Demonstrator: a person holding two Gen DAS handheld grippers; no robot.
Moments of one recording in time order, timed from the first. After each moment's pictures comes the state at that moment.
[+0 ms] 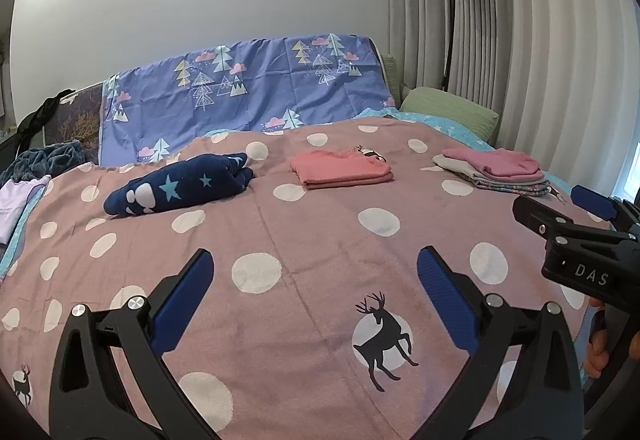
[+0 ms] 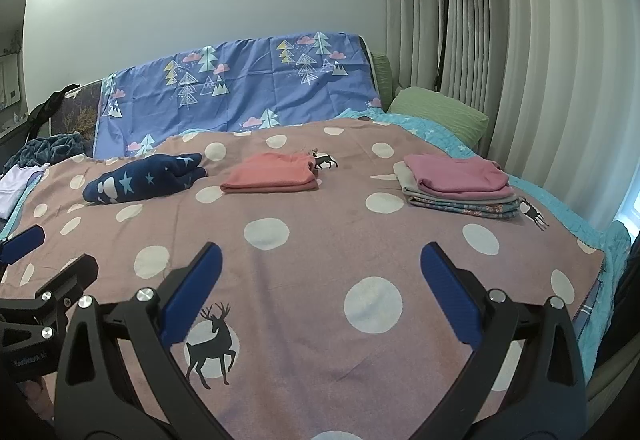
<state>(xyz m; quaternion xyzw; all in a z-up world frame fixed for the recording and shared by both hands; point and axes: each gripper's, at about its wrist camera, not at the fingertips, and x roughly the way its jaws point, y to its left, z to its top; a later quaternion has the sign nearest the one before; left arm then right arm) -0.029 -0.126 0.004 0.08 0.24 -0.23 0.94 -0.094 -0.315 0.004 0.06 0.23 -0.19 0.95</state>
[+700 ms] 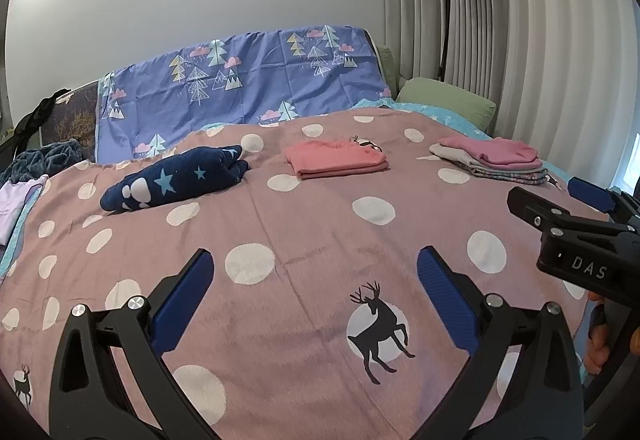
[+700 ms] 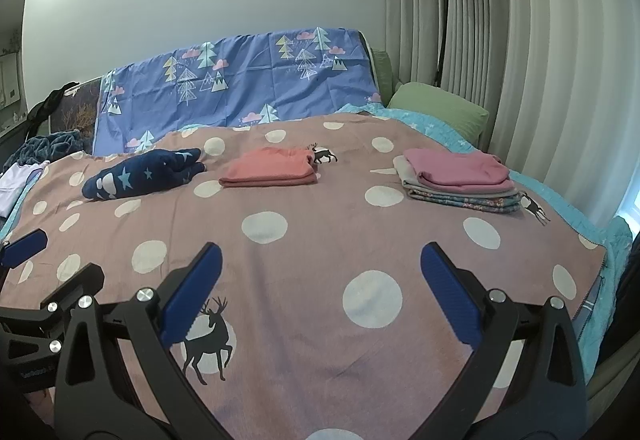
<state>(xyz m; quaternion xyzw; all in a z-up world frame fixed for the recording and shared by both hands) -0.032 -0.132 -0.006 0.09 0.25 -0.23 0.94 -0.094 -0.319 -0.004 0.06 0.24 -0.19 0.95</state>
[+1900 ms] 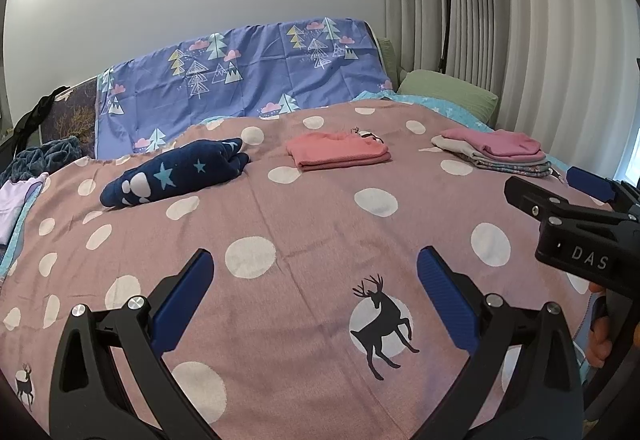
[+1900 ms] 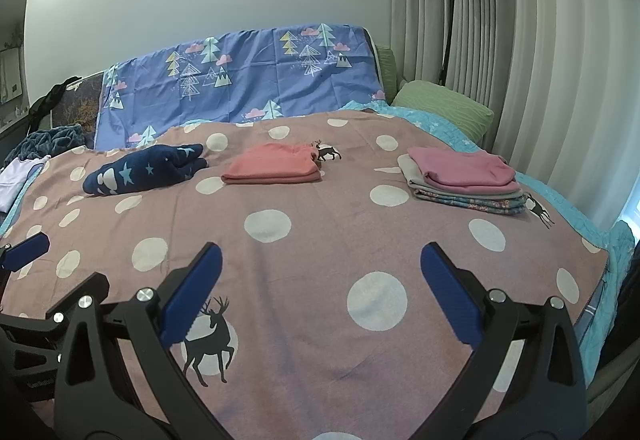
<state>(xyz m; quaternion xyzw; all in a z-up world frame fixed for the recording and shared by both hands) -0.030 -0.131 -0.012 0.09 0.26 -0.23 0.94 -0.086 -0.316 -0.007 0.05 0.25 -0.18 0.95</state>
